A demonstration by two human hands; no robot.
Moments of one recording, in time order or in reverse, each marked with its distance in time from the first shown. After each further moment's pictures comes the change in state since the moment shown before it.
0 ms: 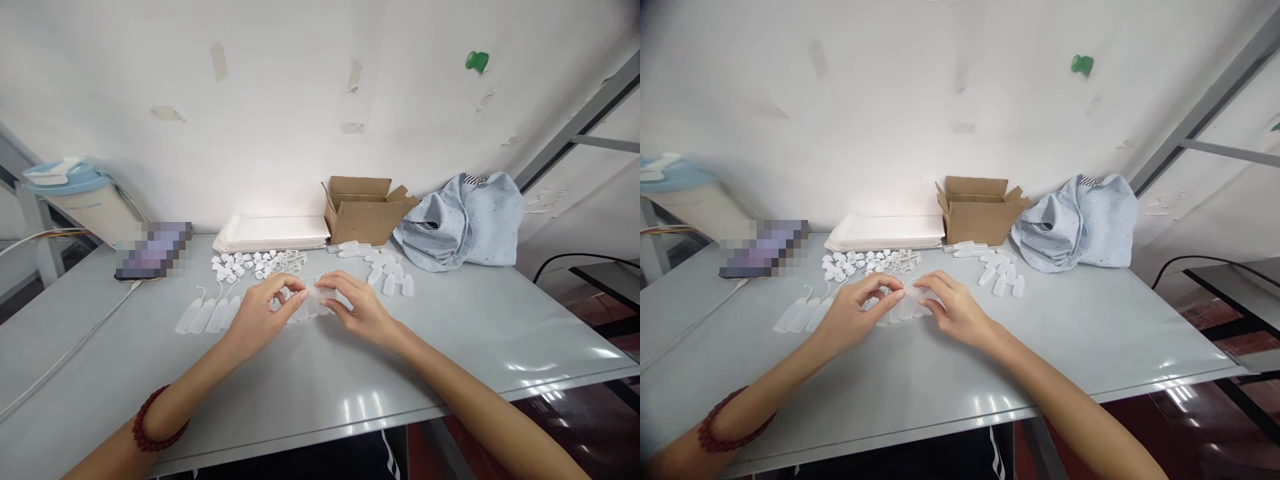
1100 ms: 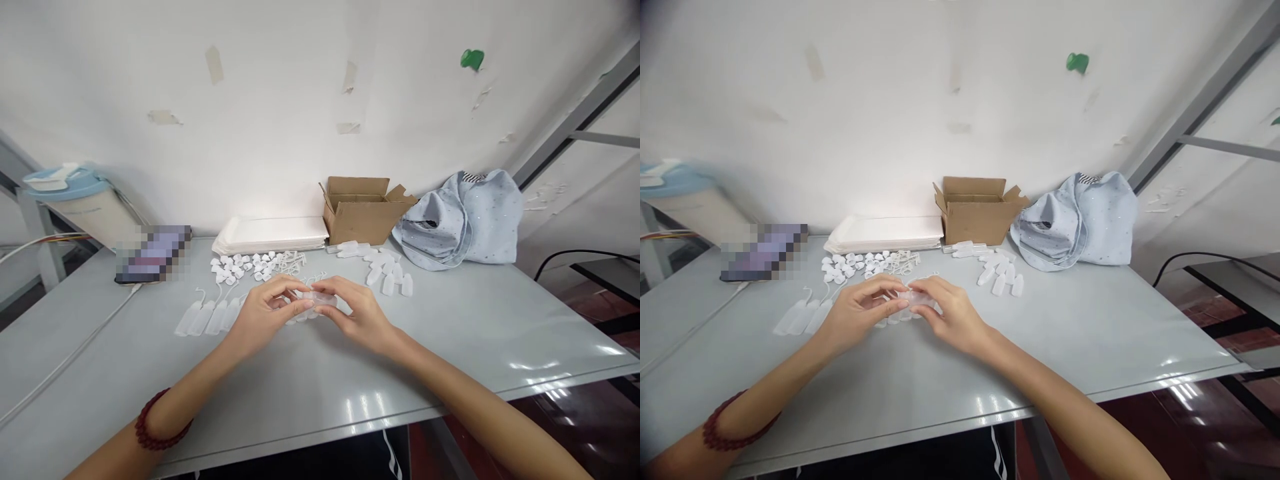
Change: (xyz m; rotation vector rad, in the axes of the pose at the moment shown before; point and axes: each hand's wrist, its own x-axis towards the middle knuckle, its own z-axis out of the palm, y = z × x) left_hand 0.004 -0.002 0.006 -0.317 -0.032 -0.052; right_hand -0.003 -0.011 0.004 0.057 0.061 0.095
